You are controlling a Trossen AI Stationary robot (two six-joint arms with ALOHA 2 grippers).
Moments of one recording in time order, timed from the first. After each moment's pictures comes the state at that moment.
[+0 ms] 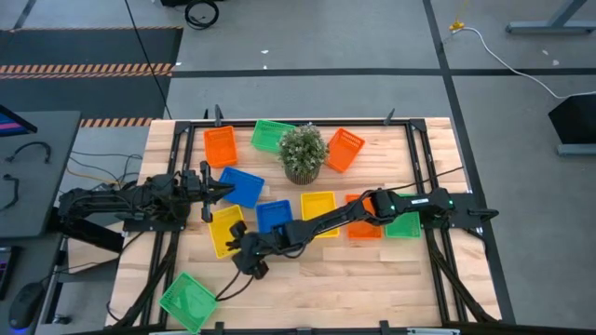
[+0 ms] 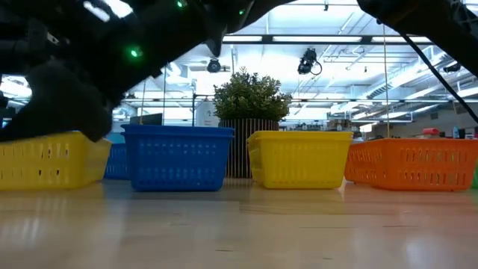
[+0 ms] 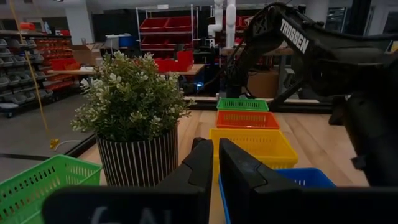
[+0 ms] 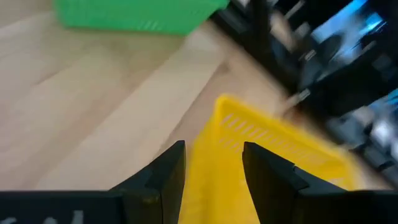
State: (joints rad) left arm 0.05 0.14 0.01 0.19 -0.11 0.01; right arm 0.25 2.59 2.19 -0.20 0.11 -0.52
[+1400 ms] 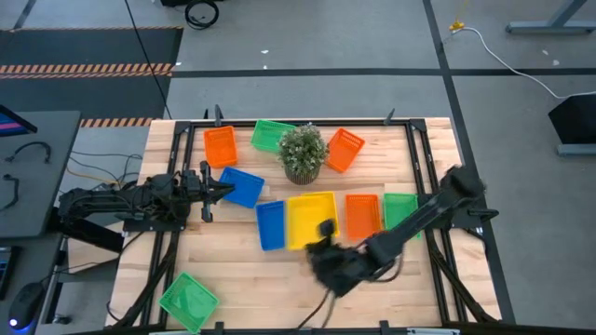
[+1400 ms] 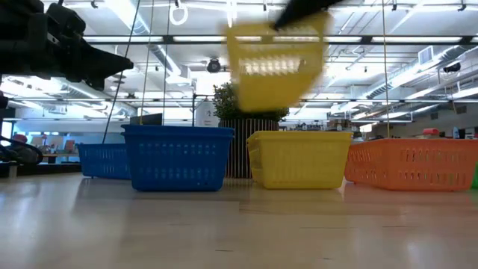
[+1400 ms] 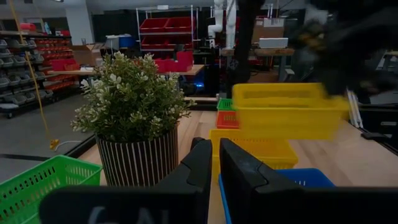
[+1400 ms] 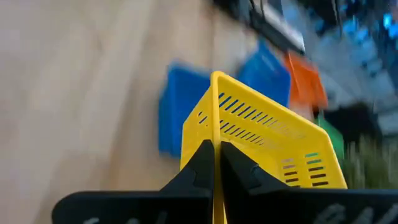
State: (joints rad) left arm 0.05 0.14 0.01 0.19 -0.11 0.01; right arm 0.58 1.79 1.35 -0.51 0.78 0.04
